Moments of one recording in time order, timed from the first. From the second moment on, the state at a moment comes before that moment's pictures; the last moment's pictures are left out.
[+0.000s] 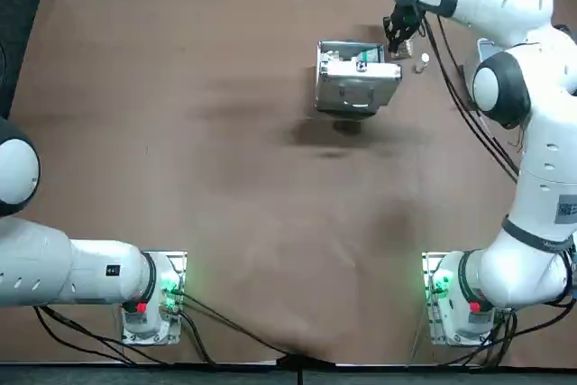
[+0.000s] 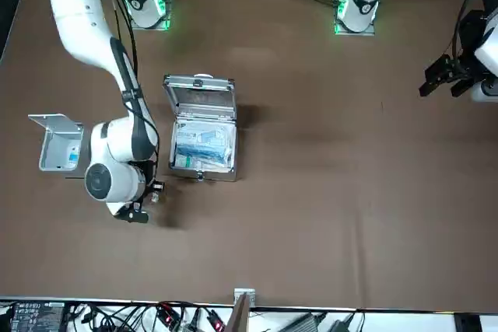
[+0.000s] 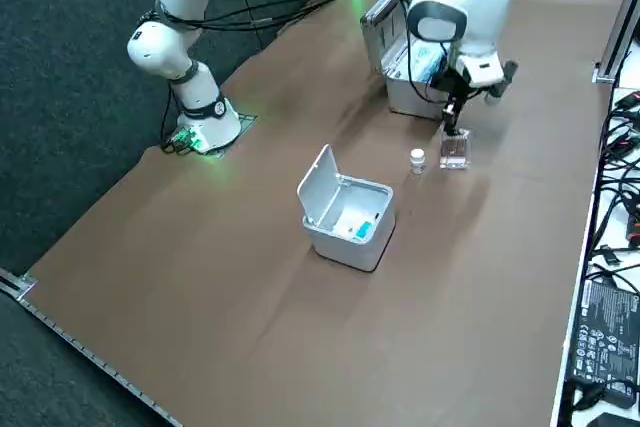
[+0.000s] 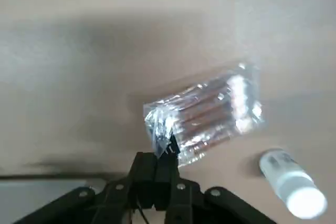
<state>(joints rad) 0.19 0.79 0.02 -1.34 0.05 1.99 0.28</state>
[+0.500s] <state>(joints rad) 0.16 0.66 0.01 -1.32 0.06 1.87 0.28</state>
